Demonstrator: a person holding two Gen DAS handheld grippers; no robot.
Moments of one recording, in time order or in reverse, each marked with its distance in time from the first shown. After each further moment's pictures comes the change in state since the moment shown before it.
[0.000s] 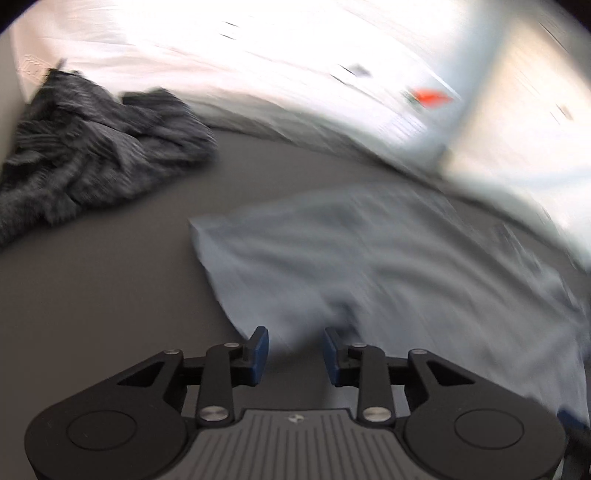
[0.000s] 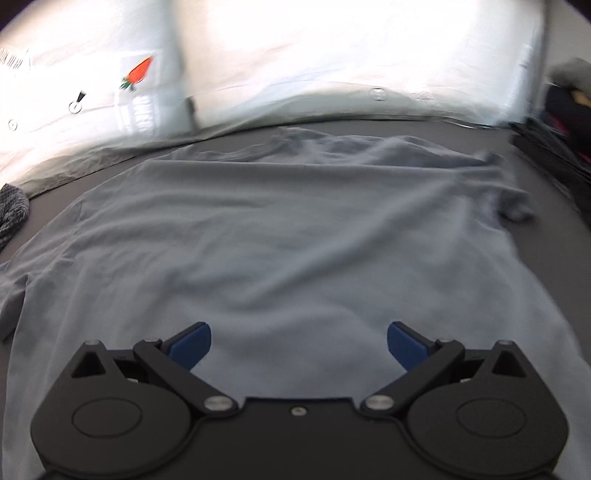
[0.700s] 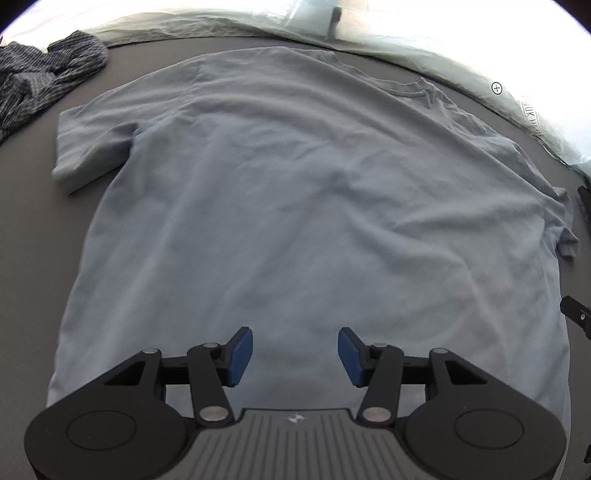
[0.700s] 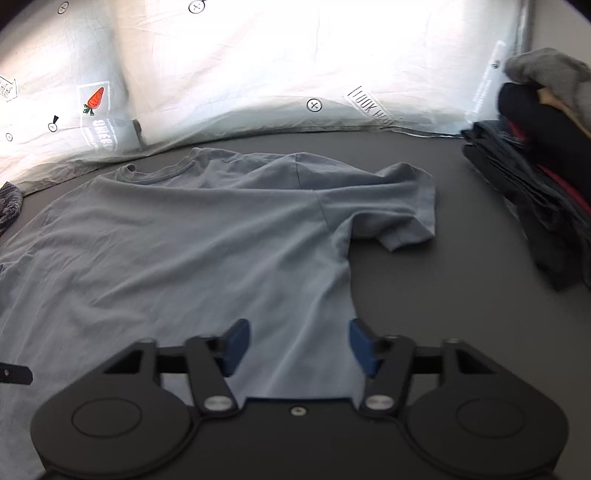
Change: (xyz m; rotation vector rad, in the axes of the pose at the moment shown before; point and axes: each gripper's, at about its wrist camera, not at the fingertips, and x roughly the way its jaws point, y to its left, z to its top) left arm 0.040 -0.184 -0.076 0.011 0.214 0.061; right arm 0.015 -0.178 0.048 -0.089 0.029 0.101
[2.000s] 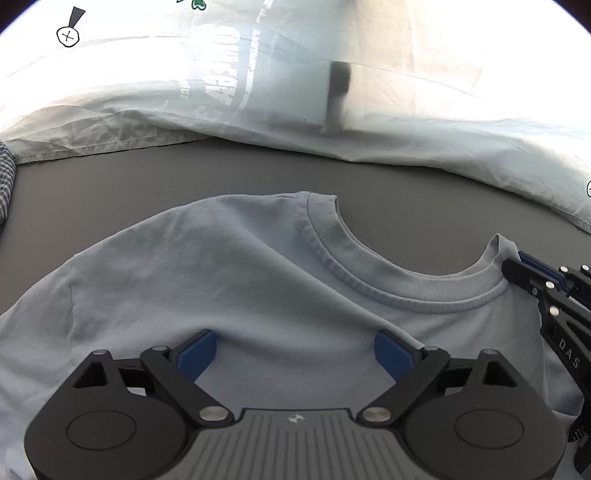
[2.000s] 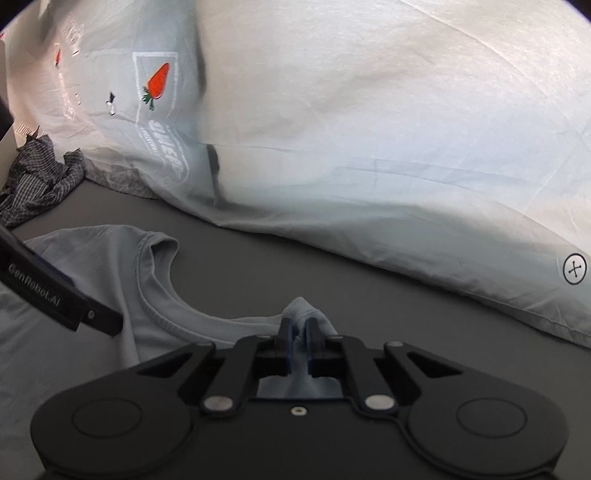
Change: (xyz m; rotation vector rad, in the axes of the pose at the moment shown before) left arm 0.143 -0.040 0.255 0.022 -0.035 0.104; right arm 0.242 0.122 0.195 -0.418 -0.138 0.399
